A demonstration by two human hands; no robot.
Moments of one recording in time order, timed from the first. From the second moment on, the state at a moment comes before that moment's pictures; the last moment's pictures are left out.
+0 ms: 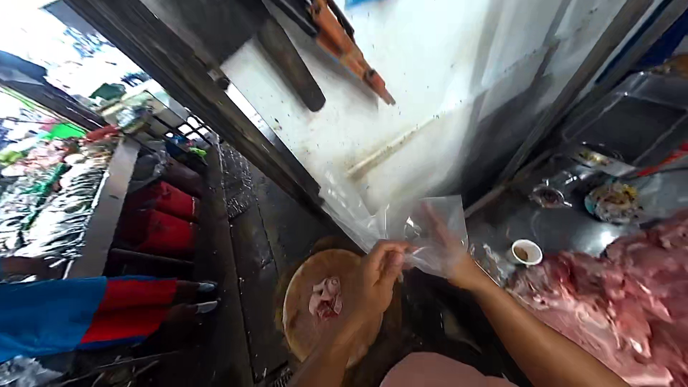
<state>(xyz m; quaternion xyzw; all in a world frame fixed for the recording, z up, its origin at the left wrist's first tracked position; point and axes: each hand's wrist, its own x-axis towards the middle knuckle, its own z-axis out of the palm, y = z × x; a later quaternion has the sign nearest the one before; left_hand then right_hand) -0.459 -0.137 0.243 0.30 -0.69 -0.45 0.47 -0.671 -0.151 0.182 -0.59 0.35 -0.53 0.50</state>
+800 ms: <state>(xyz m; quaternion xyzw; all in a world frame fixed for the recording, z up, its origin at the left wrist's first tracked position) -0.277 -0.046 0.235 0.45 -0.76 -0.37 0.28 -0.510 -0.002 0.223 -0.60 0.64 -0.37 0.31</state>
